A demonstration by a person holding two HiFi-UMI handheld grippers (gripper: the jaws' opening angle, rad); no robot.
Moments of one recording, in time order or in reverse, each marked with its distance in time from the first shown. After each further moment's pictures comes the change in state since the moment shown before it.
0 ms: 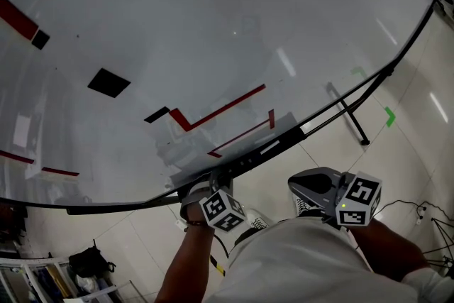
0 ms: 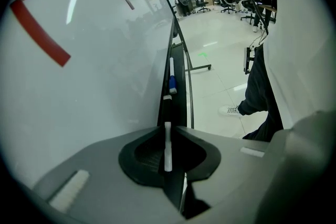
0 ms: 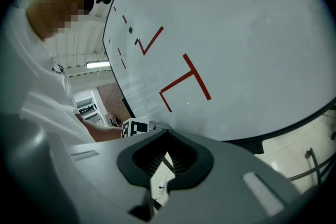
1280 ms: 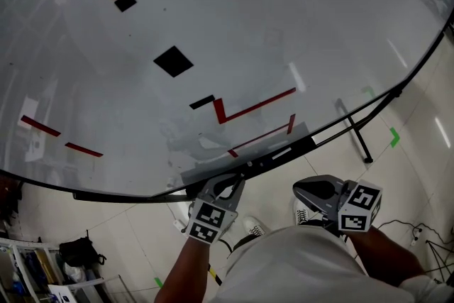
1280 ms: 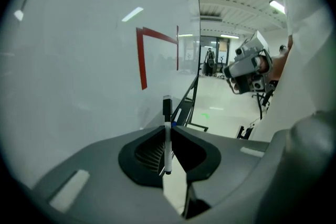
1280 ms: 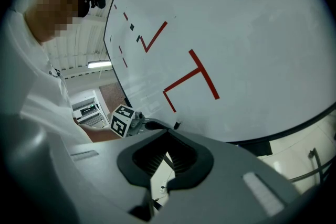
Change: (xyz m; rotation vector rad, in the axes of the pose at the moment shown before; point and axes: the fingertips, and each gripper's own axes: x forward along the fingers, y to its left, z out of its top) left arm -0.074 0.020 0.034 -0.569 -0.496 -0.115; right arm 0.013 0.010 0.001 0.009 0.013 0.028
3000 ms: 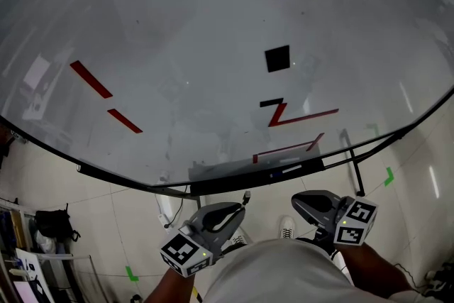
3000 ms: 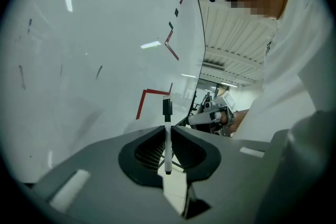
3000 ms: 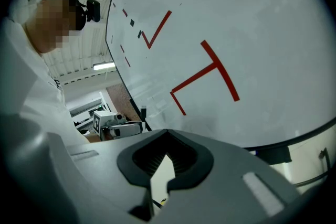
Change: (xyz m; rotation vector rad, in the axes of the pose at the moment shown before) left arm -0.108 -0.035 0.049 -0.295 -0.395 -0.118; right arm 0.028 0.016 0.013 0.010 0.029 0.081
